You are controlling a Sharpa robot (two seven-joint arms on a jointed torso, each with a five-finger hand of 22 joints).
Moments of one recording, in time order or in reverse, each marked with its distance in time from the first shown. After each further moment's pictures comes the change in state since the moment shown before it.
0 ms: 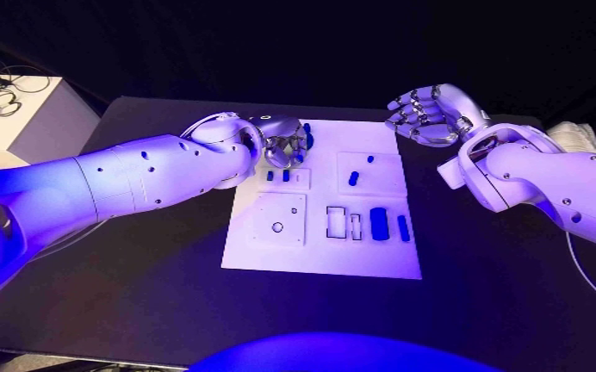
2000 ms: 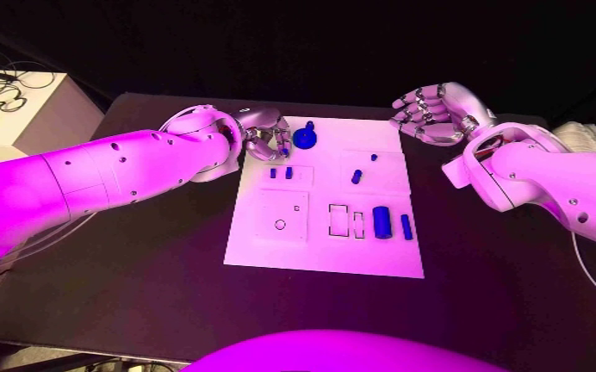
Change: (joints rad) left arm -0.004 -0.097 0.027 0.031 0.081 0.036 0.023; left_hand -0.017 -0.007 0.000 -0.011 0.000 0.007 0.000 -0.023 0.008 0.021 0.000 -0.046 -0.003 0.000 0.000 0.000 -0.014 0.000 0.000 0.000 0.004 0.000; right arm 0.000 -0.001 0.000 -0.003 0.000 0.003 0.000; right_hand 0.000 0.000 0.000 0.000 0.000 0.000 0.000 0.000 0.000 0.000 0.000 0.000 0.000 0.000 0.000 0.000 0.000 0.000 0.000 0.000 0.000 0.000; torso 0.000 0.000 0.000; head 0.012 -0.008
